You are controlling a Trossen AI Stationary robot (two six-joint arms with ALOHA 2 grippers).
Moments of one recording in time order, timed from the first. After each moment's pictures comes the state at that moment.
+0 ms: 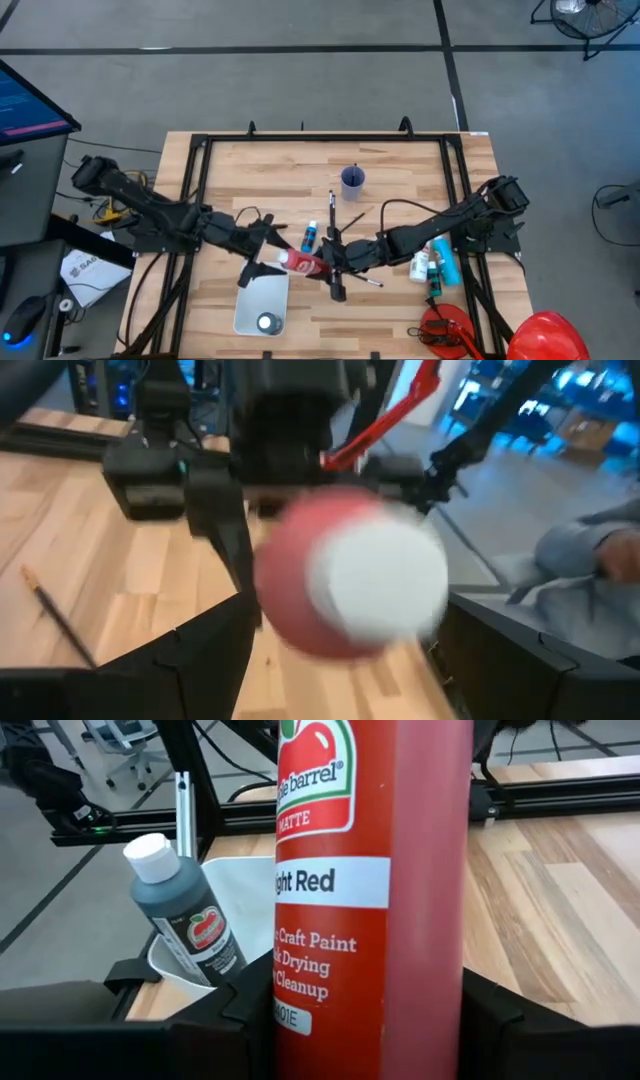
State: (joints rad) left arm -0.39 1.11 0.70 0.15 -0.09 -0.29; right arm 0.36 1.76 1.13 0.22 0.23 0.23
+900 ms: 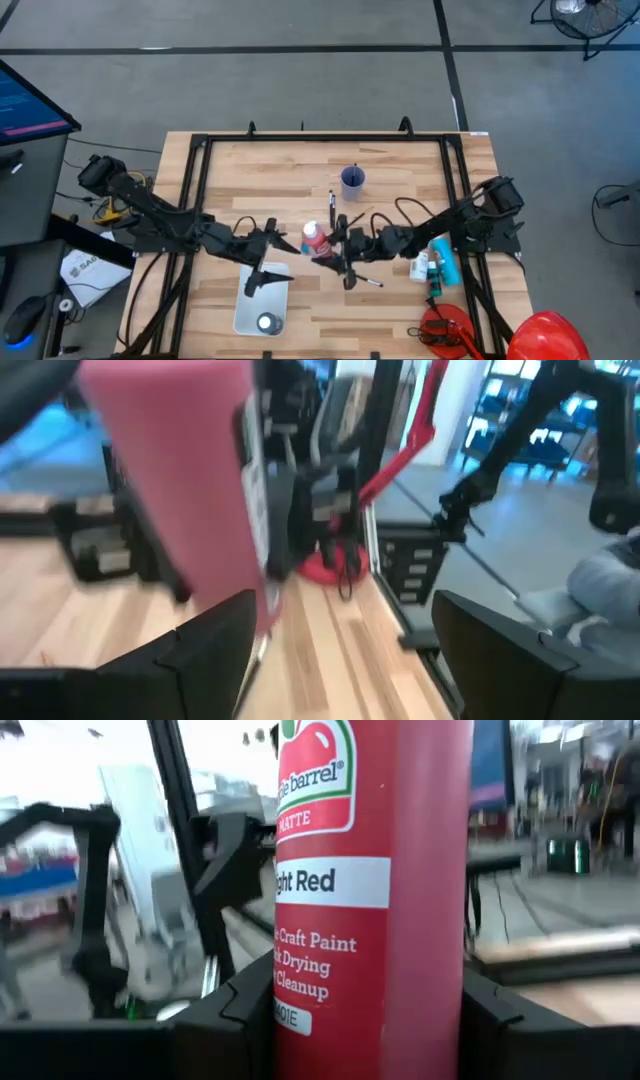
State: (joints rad) left arm -0.47 1.19 0.71 0.38 -0.26 -0.15; right arm 0.34 1.79 0.80 1.18 0.24 0.15
